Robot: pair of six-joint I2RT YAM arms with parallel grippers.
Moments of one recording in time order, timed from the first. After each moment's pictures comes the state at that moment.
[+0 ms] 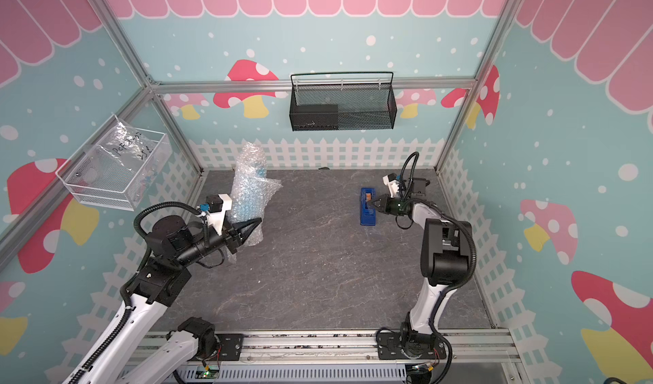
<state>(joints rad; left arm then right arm) -0.27 0.75 0.79 -0.16 0.56 0.00 -0.10 1.86 1.19 -0.16 -0.97 0.16</state>
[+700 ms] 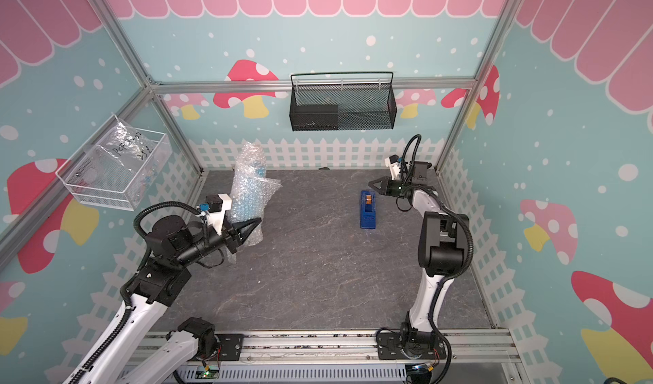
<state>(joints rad) -0.27 0.75 0.79 -0.16 0.56 -0.01 -0.10 1.97 1.45 -0.17 -0.97 0.18</state>
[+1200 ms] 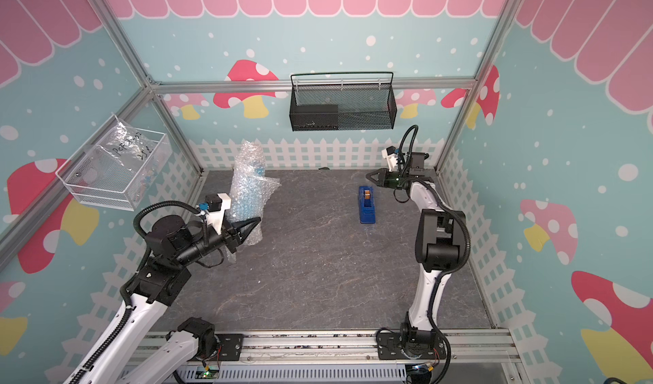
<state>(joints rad) -0.26 0.75 0.79 -0.16 0.56 -0.02 -0.07 2.04 1.62 -0.25 -0.96 0.18</state>
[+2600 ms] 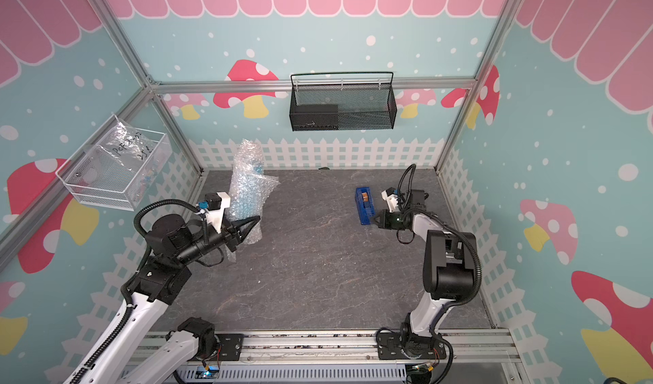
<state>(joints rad) -0.25 0.76 0.79 -0.15 0.56 -0.03 -0.10 1.73 1.02 -0.27 -0.80 0.02</state>
